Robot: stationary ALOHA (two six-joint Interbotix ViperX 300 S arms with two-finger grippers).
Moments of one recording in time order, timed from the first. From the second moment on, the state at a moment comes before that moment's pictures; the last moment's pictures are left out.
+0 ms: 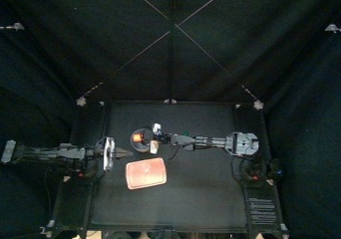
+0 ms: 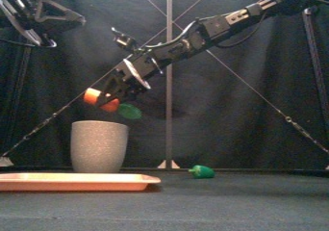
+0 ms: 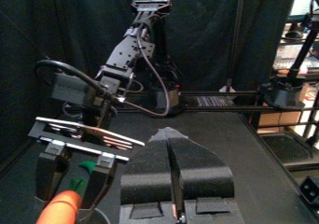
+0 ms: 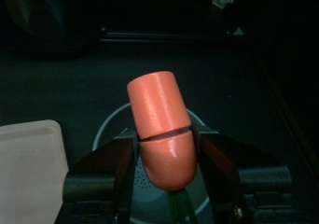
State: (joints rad) left arm 0.04 -1.01 1.22 0.02 -0.28 0.00; right arm -0.22 0.39 -0.03 -0.30 0.09 0.11
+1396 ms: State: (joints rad) left arm 0.06 -1.04 1.23 0.03 -0.28 0.00; right arm -0.06 -0.57 0.83 -0.27 -0.11 0.11
